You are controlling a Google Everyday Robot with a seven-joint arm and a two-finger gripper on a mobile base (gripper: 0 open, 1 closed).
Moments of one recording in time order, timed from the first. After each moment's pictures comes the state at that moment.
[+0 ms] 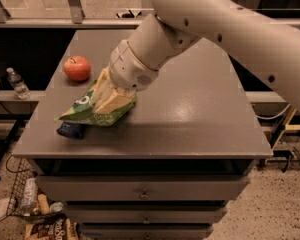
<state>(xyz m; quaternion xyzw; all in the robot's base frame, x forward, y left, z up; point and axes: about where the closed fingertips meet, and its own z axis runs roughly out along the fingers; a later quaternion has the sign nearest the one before) 0.478 0.109 0.900 -0.80 0.47 0.24 0.28</state>
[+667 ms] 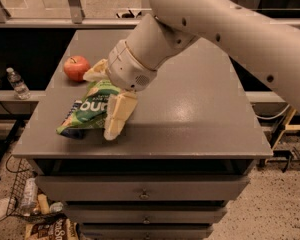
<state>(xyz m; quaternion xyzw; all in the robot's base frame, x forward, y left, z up) 0.475 0.112 0.901 -0.80 0.47 0.23 0.28</state>
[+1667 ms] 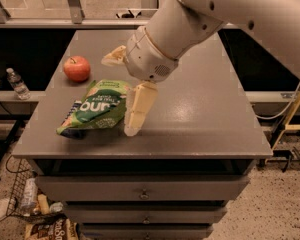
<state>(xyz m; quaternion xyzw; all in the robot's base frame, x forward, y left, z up) 0.475 0.073 0.927 -0.79 0.51 0.20 0.28</state>
